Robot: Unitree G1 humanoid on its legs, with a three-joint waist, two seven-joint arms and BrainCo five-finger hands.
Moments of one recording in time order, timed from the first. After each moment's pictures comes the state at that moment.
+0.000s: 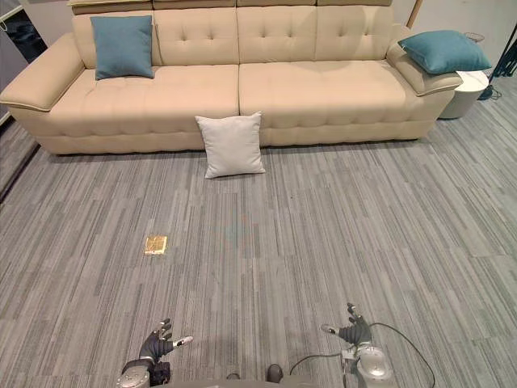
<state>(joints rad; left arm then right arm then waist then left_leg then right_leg) 0.14 0.15 0.03 0.83 -0.12 -0.19 0.02 0.12 -0.22 -0.12 0.72 -0.05 -0.15 -0.02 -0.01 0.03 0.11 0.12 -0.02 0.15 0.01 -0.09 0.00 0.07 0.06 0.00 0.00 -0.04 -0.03</state>
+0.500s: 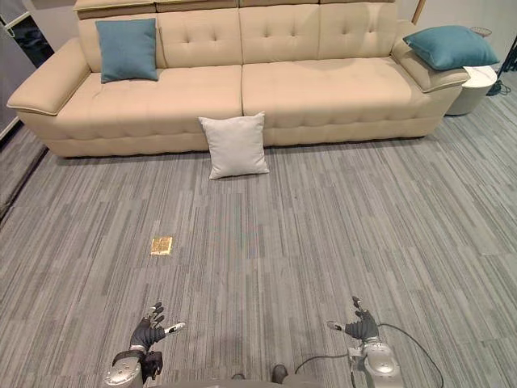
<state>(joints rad) 0.18 0.16 0.05 0.75 -0.13 -0.20 0.00 0.14 -0.24 -0.12 0.74 -0.04 -0.15 -0.01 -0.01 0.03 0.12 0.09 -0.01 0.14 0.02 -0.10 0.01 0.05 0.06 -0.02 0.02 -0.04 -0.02</state>
